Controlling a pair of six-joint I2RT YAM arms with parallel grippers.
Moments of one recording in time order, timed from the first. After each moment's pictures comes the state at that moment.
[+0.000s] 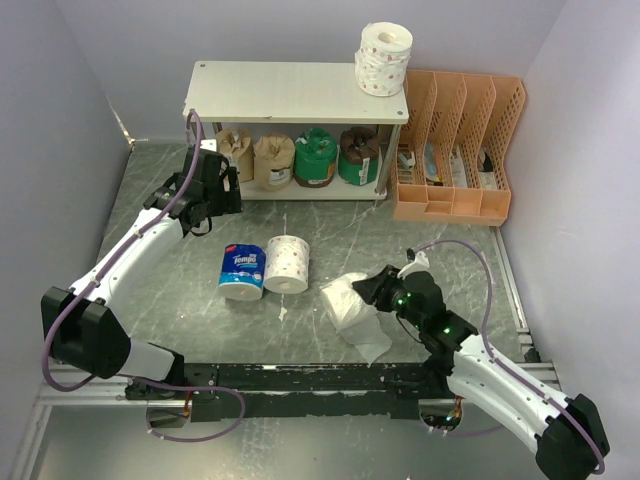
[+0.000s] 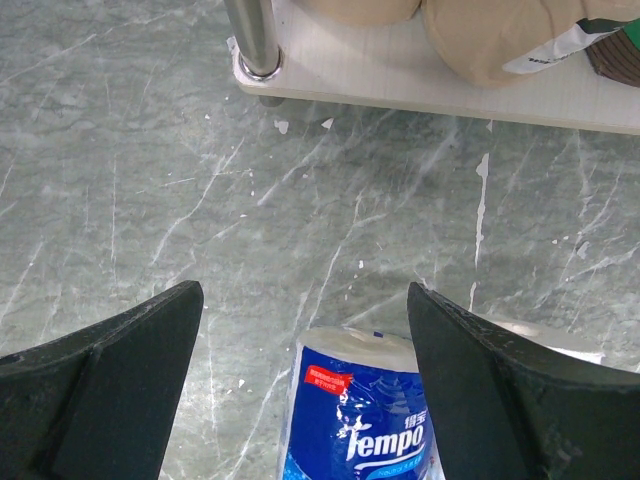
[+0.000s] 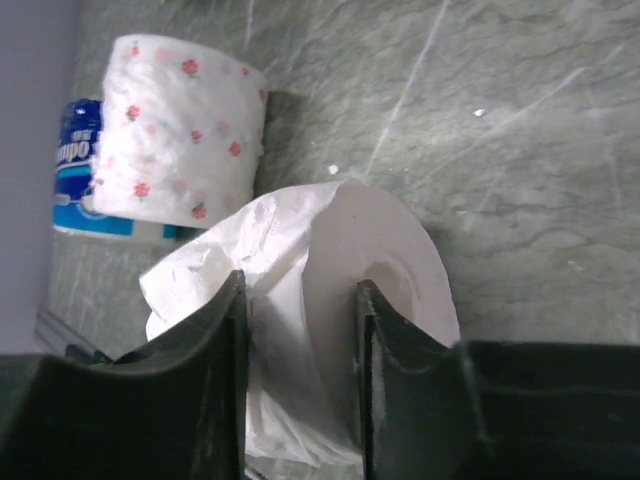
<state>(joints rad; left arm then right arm) -0.37 1.41 1.25 -0.58 -0.33 -0.34 0.62 0.63 0.21 -0.03 0.06 0.81</state>
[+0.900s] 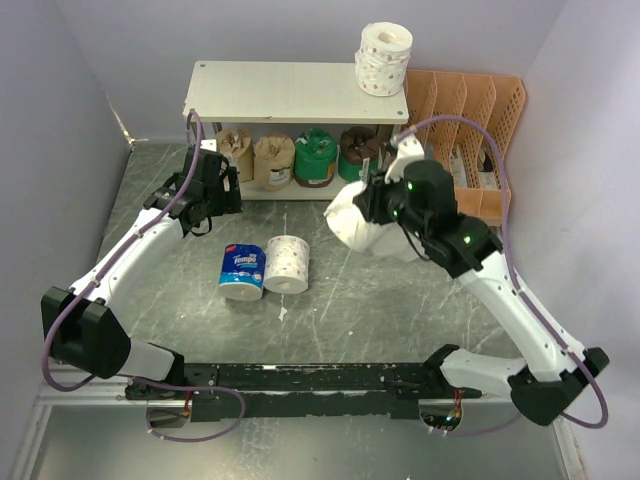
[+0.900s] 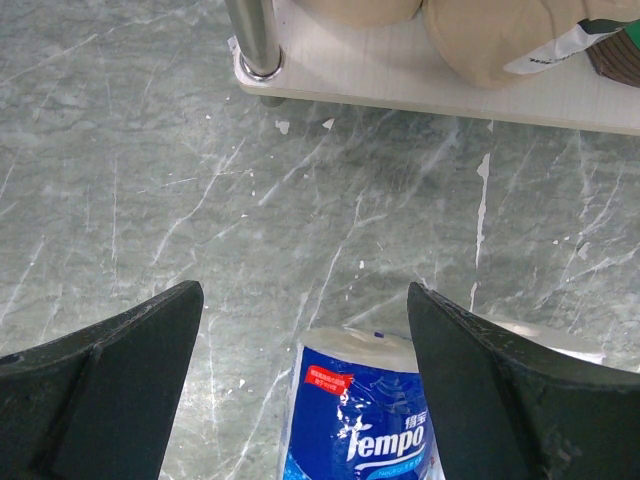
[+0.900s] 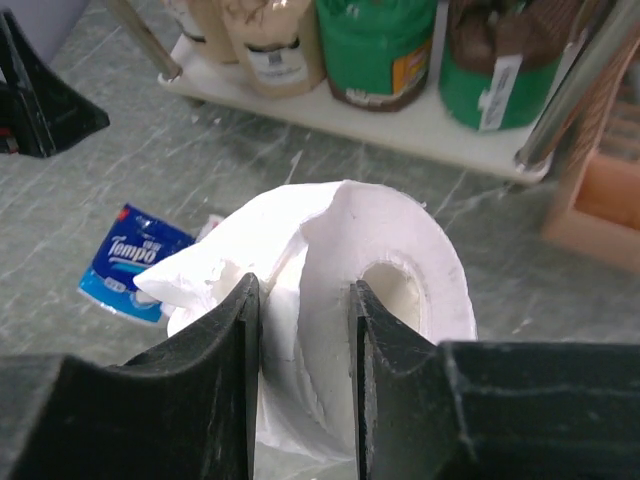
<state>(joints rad) -0.37 1.41 1.25 -0.58 -0.34 -0.34 0.62 1.09 1.27 -0.57 0.13 0.27</state>
